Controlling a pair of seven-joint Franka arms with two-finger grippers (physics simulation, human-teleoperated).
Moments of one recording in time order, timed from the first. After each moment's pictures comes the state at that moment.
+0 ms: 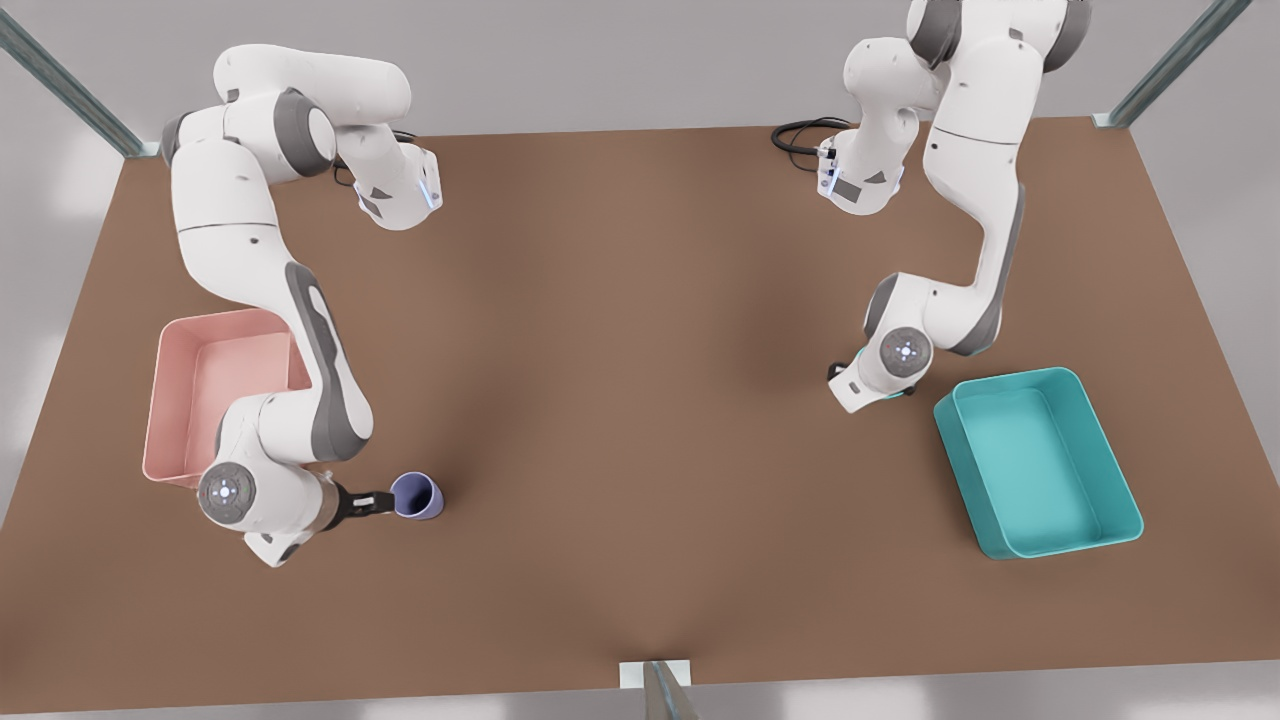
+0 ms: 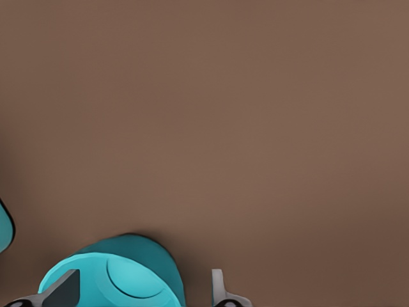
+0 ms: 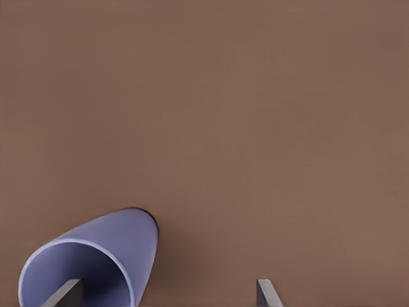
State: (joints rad) left arm -0.21 0.38 -0.02 -2.15 0.19 2.28 -0.09; right arm -0.04 0.74 0.14 -1.34 -0.02 2.00 -0.02
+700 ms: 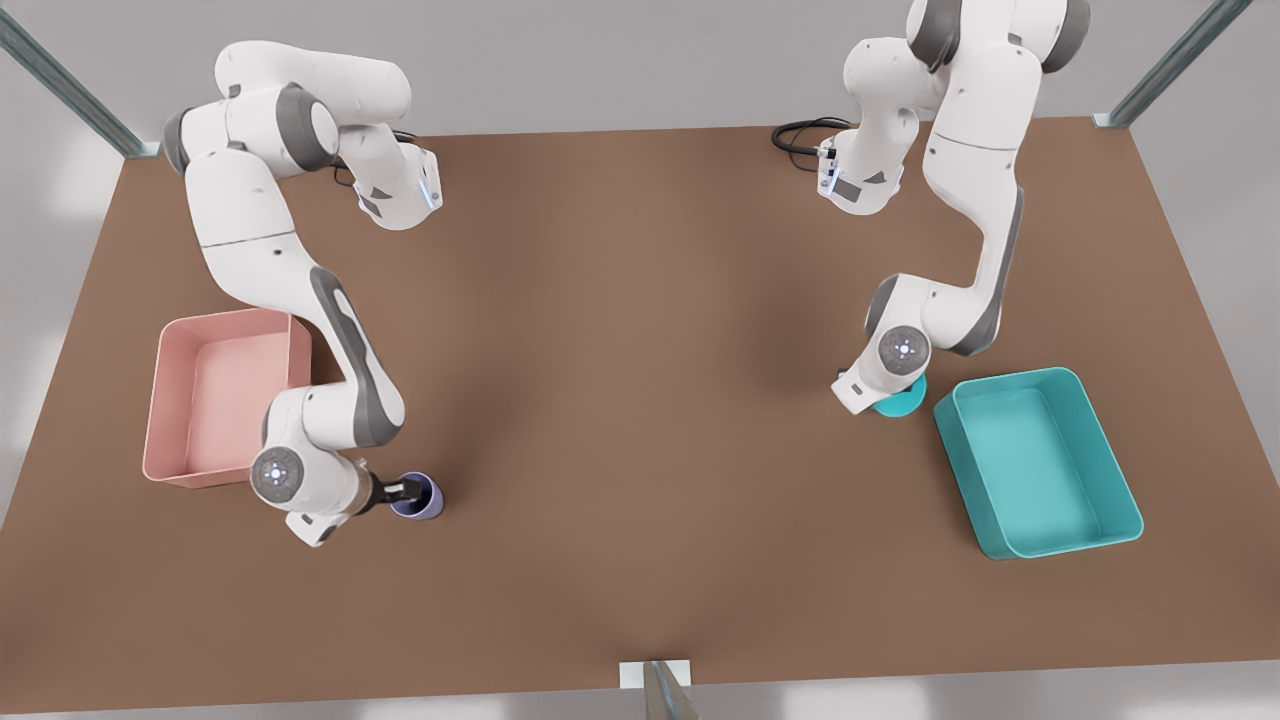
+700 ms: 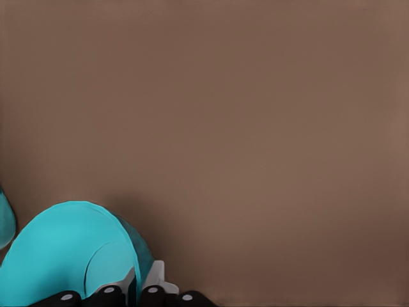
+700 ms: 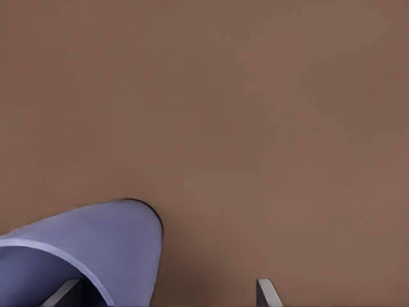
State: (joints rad) left arm -0.22 0.36 -0.01 -2.16 0.22 2.31 -0.18; right arm -0.02 0.73 0.14 -1.54 -0.02 2.20 0.01
